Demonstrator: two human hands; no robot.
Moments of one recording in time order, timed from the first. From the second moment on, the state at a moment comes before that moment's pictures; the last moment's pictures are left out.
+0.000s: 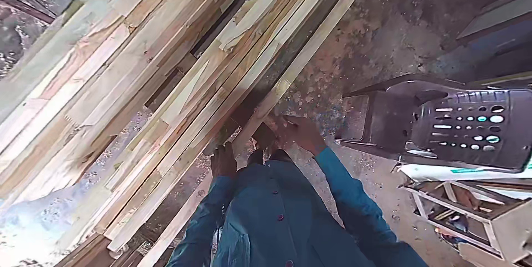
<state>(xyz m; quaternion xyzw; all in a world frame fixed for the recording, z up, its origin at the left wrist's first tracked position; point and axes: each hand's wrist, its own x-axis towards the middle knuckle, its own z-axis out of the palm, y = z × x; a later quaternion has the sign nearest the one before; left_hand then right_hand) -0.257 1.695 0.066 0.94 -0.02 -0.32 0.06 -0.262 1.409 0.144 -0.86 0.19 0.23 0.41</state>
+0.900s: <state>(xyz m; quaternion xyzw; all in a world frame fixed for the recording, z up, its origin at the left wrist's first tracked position) -0.413 1.904 0.067 0.93 0.14 -0.32 0.09 -0.391 1.576 0.054 -0.94 0.11 0.10 0.32</state>
